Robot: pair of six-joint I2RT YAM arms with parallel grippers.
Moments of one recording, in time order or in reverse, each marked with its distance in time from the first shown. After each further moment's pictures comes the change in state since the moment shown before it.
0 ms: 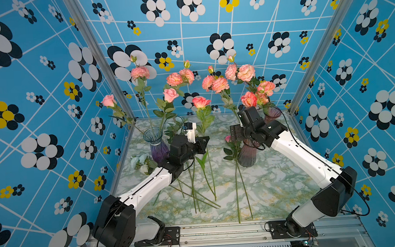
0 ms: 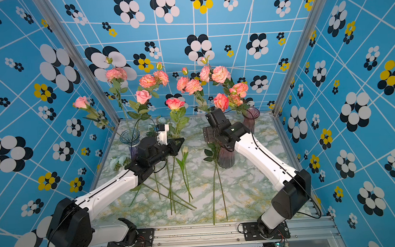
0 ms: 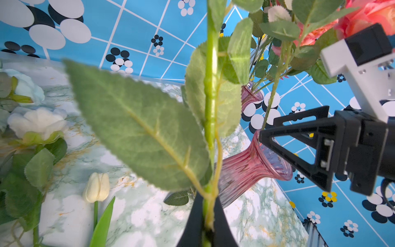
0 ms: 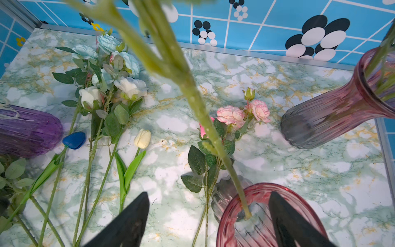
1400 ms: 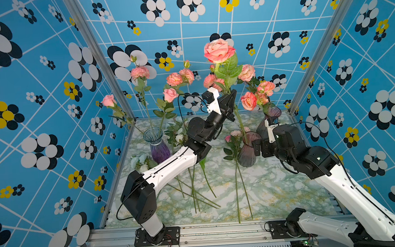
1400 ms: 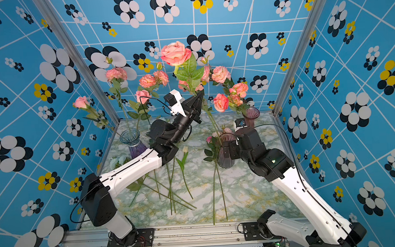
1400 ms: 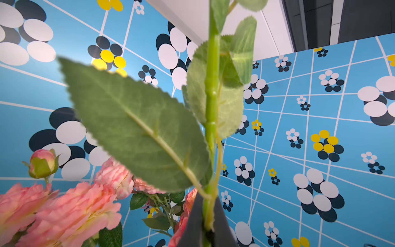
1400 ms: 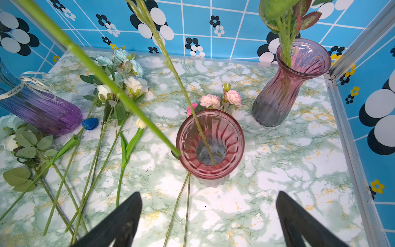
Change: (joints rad) left arm -0.239 0.410 0.636 0.604 -0.227 0.360; right arm 0.000 -0.530 -0.327 -0.048 0.031 -0.021
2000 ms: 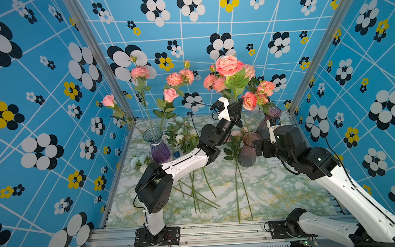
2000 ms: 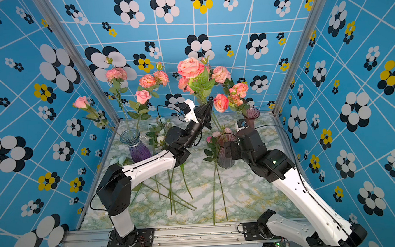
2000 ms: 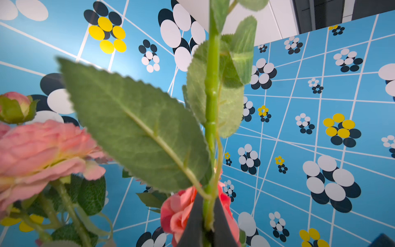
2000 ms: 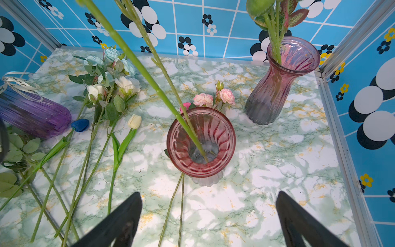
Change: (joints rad) left arm -0.051 0.132 -0.079 0.142 -0.070 0.010; right arm -0.011 -0.004 -0.016 -0.002 0.018 -0.001
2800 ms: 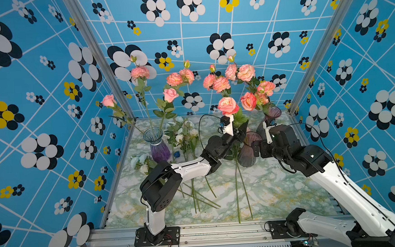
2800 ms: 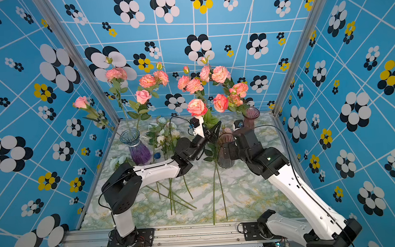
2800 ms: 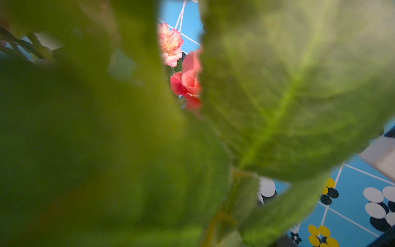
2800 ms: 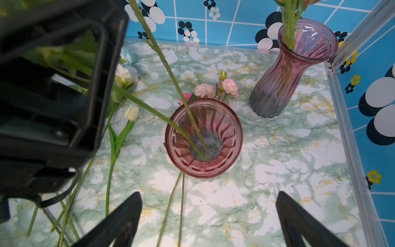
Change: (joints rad) left arm -0.039 0.038 -0.175 0.007 -0.051 0.001; right arm -0.015 0.042 -0.015 0.003 -0.043 0.000
